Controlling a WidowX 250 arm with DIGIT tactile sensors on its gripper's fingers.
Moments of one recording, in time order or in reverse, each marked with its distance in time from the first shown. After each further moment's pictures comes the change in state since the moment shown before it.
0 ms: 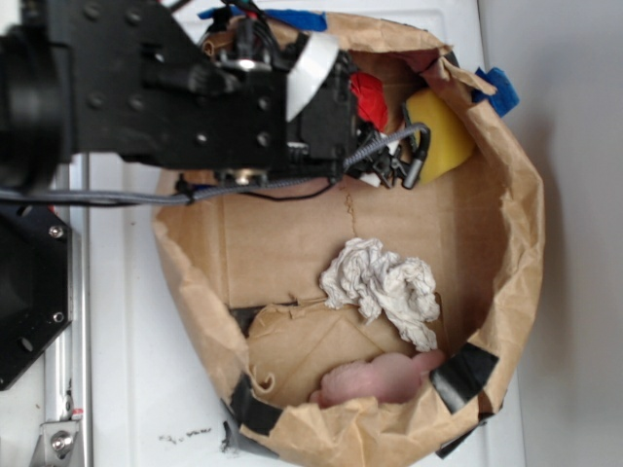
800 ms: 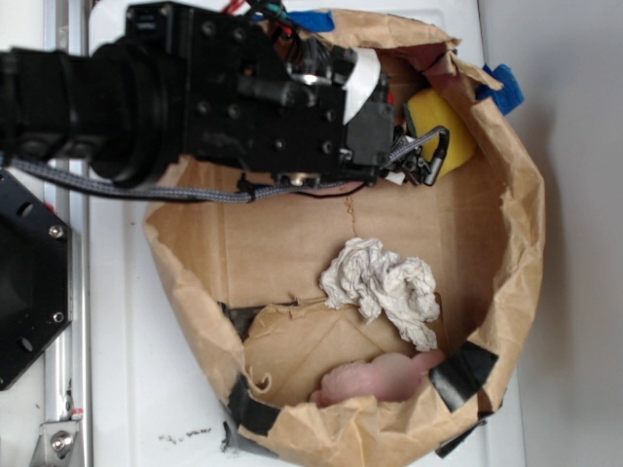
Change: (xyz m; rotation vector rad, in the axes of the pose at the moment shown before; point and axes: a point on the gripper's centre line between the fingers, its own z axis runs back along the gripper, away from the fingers) arm 0.005 -0.010 -0.019 0.034 0.000 0.039
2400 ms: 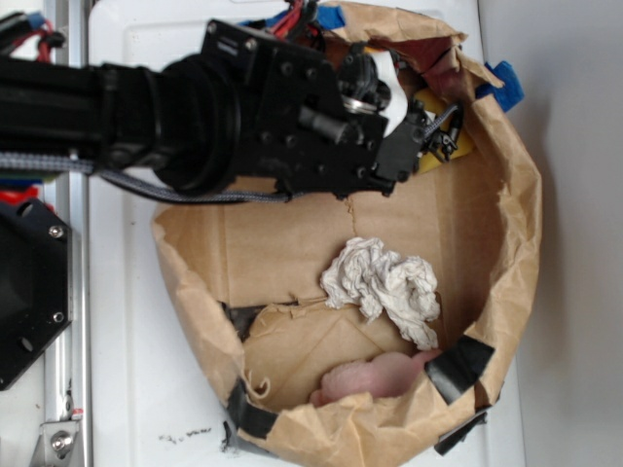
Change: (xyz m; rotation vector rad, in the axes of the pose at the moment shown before) arm 0.016 -0.008 -0.018 0.034 -0.112 0.107
